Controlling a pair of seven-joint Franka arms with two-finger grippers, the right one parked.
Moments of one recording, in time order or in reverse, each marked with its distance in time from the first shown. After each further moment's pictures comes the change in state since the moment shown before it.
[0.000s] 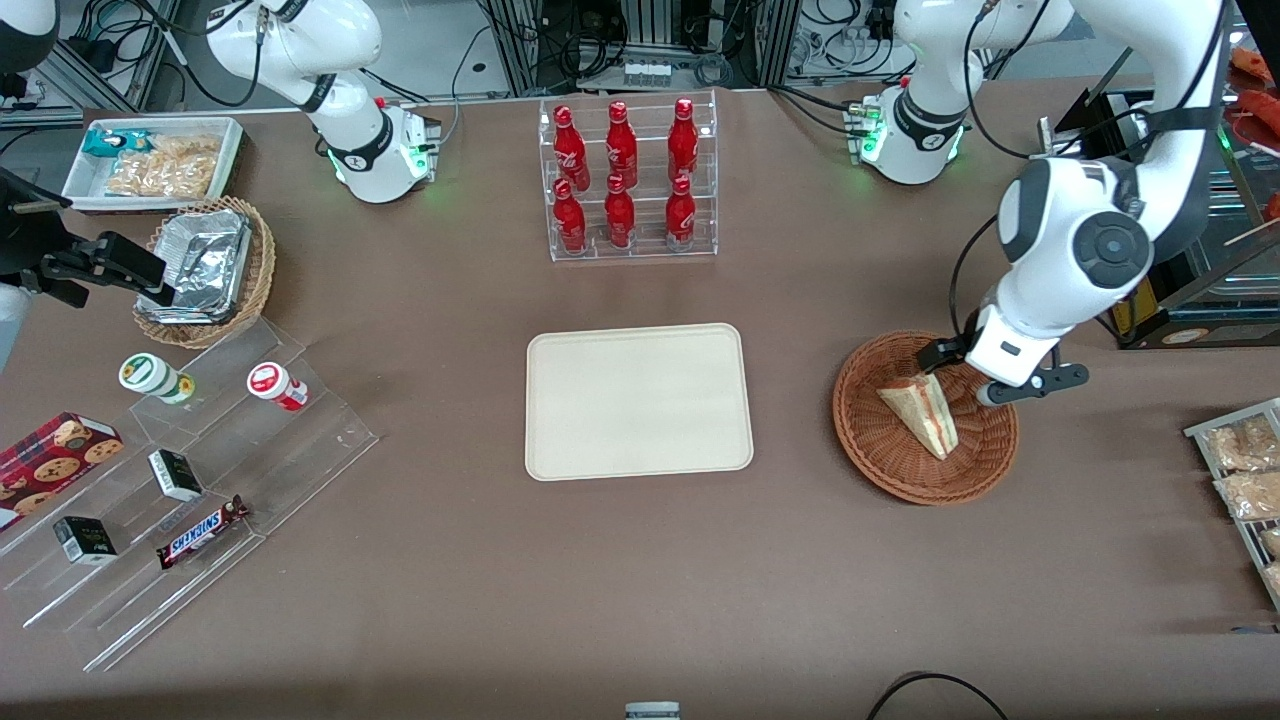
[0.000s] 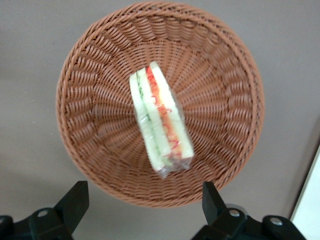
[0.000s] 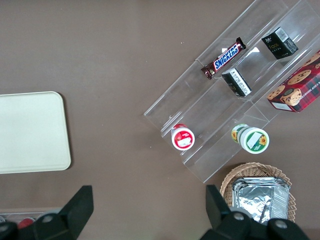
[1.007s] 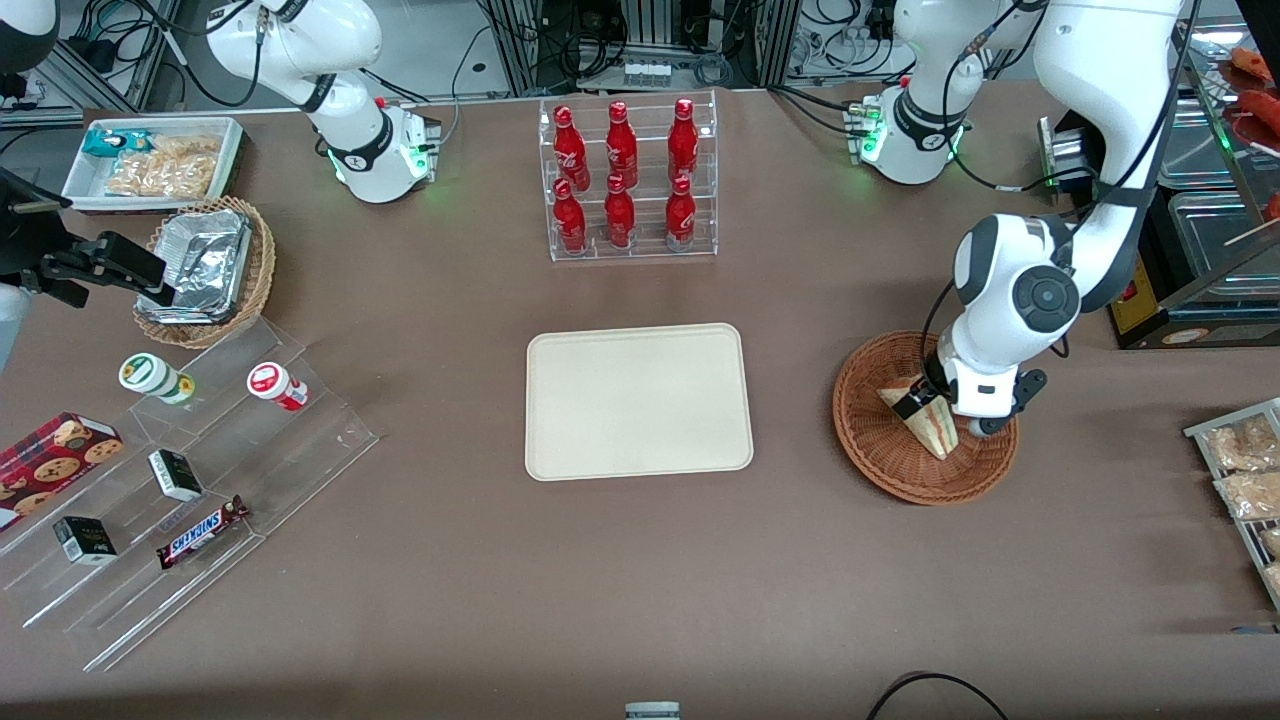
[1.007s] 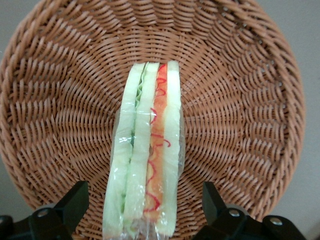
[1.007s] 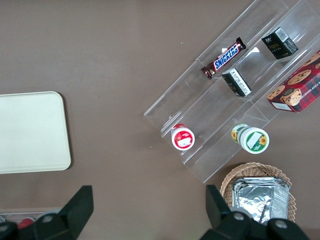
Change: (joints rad) arm -0.010 0.196 0.000 -0.020 0.000 0.207 -0.432
